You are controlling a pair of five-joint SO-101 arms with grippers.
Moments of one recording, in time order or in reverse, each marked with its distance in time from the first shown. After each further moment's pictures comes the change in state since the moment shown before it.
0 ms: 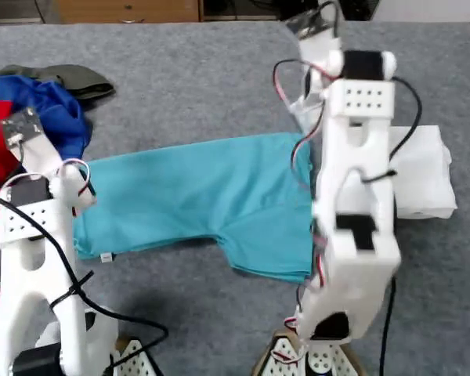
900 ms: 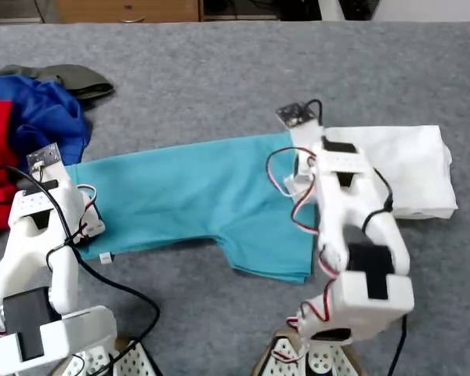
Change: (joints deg) left arm -3.2 21.5 4.2 -5.8 -3.4; right arm 4.4 -9.8 62.6 -45.8 0.7
